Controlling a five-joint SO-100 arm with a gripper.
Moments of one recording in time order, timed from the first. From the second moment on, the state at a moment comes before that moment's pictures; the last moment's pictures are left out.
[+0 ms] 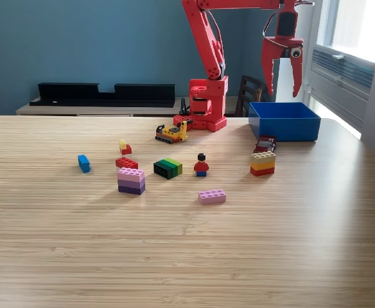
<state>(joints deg) -69.5 114.2 106.0 85.3 3.9</state>
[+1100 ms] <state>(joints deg) -6.9 114.2 100.5 70.3 4.3</state>
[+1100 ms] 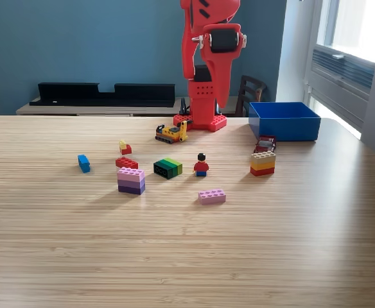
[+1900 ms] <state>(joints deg) -3.2 114.2 109.2 61.4 -4.2</state>
